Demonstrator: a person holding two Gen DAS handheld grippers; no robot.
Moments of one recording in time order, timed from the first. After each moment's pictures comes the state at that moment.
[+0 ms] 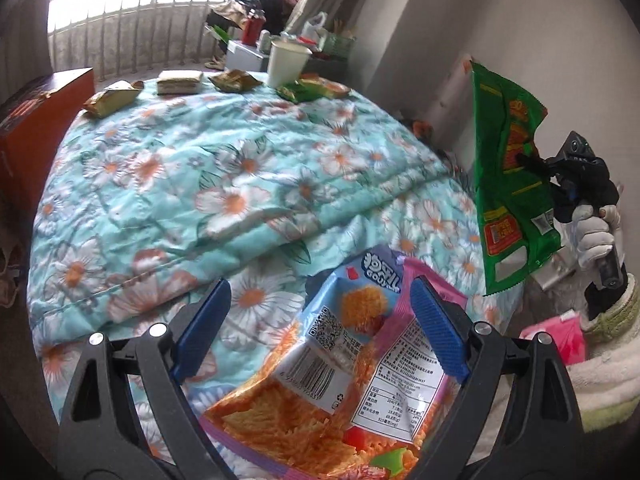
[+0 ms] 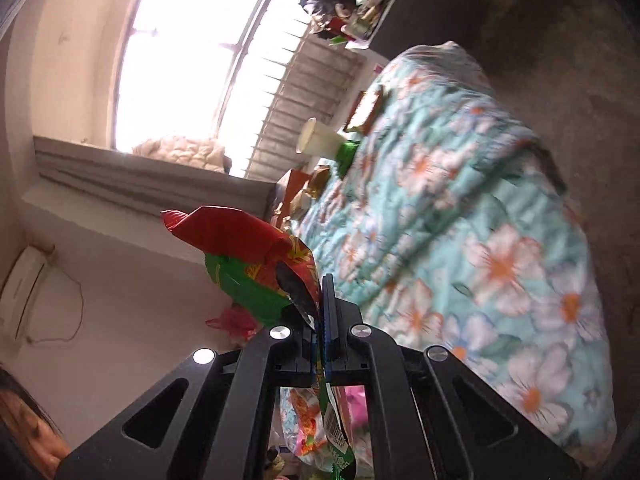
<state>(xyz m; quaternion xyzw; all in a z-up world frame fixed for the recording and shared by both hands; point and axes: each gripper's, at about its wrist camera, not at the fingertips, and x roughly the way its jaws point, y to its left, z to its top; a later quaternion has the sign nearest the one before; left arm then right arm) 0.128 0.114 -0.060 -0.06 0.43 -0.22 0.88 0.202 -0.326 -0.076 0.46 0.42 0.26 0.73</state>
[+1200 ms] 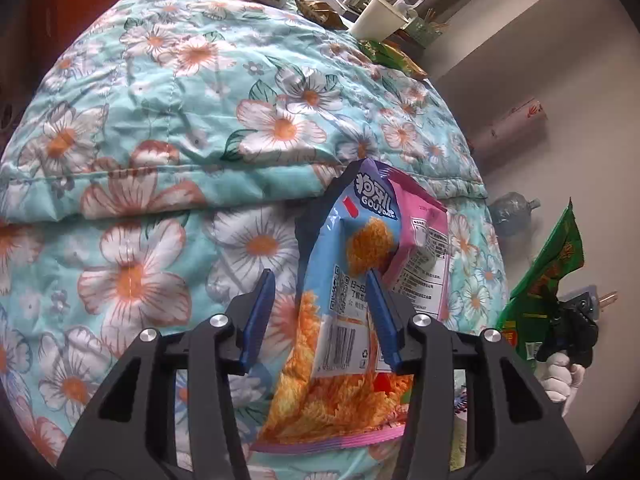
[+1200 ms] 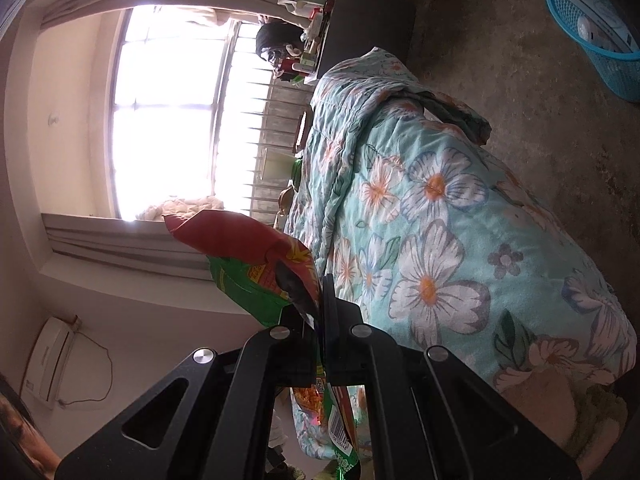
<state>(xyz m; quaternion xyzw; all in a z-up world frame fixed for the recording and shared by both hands) 0.142 0.131 -0.098 -0.24 0.51 -0.10 0.82 0.135 -0.359 -0.139 0.55 0.38 0.22 0.71</state>
